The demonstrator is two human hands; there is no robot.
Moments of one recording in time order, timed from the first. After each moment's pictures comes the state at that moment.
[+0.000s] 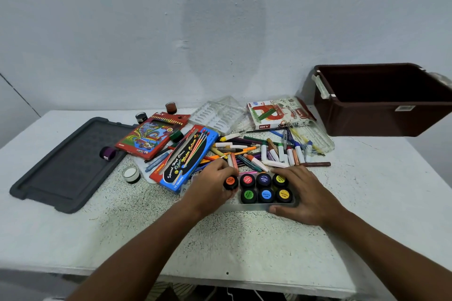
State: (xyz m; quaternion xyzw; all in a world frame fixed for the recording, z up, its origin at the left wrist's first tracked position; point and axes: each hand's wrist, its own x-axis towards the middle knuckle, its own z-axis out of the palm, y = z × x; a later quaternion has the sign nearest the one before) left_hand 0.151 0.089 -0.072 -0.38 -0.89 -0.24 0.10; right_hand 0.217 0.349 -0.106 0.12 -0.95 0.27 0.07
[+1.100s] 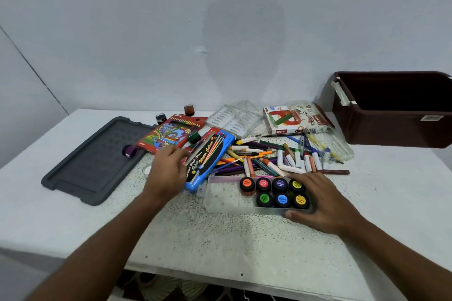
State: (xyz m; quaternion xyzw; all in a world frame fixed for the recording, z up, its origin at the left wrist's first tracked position) left_hand 0.122 -0.008 -0.048 -0.15 -0.95 -0.22 0.18; right_hand 0.217 0.349 -0.107 0.13 -0.95 0.27 0.08
